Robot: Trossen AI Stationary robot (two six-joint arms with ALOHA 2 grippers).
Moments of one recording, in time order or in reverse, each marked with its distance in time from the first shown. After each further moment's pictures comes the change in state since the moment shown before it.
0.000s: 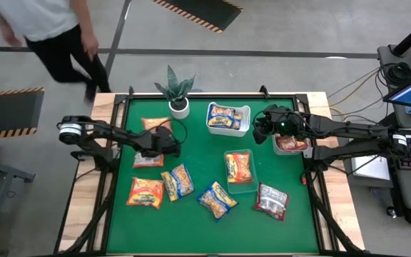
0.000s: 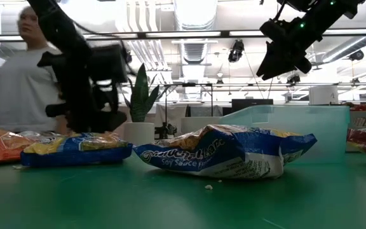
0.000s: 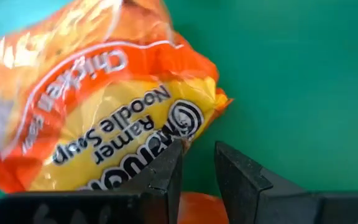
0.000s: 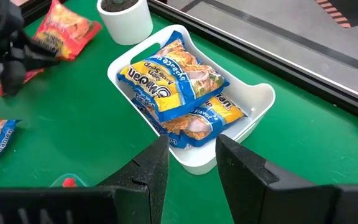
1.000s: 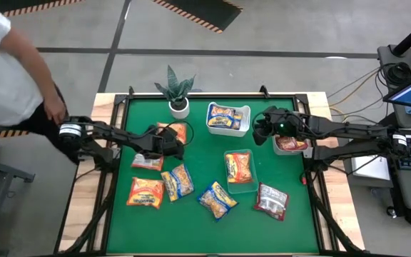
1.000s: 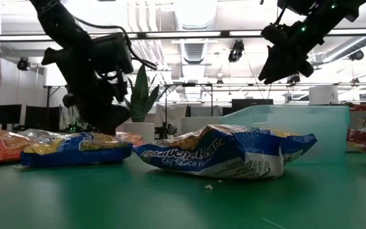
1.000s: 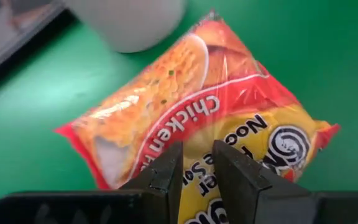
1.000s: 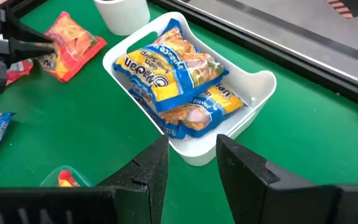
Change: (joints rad) left arm -0.033 0.006 0.023 0.085 -0.100 0.271; right arm 0.000 0.000 -0.028 0.001 -0.014 0.028
